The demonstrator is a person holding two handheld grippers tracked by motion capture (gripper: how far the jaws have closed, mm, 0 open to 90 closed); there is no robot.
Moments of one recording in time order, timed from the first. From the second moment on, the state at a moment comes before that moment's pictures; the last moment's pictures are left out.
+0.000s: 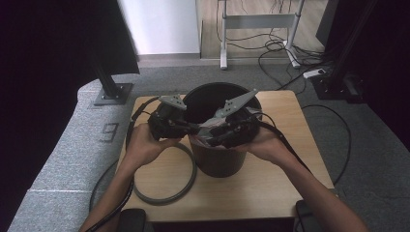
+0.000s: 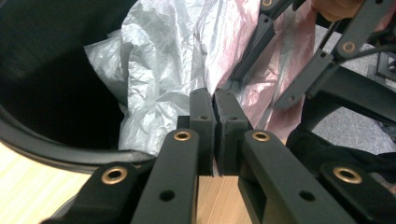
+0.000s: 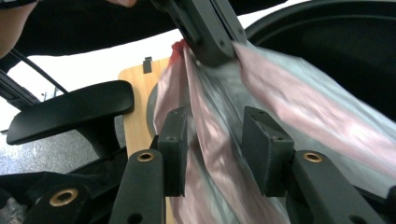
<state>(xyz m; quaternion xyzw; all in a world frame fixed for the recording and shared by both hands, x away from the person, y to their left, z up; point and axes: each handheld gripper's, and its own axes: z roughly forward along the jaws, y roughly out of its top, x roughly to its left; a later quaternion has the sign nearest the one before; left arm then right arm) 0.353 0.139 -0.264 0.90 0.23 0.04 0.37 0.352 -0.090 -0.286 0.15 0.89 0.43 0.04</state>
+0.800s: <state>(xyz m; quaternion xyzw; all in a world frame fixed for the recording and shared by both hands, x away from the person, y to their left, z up) 0.379 0.156 -0.265 0.88 0.26 0.05 0.38 0.369 -0.104 -0.274 0.17 0.89 0.43 0.06</state>
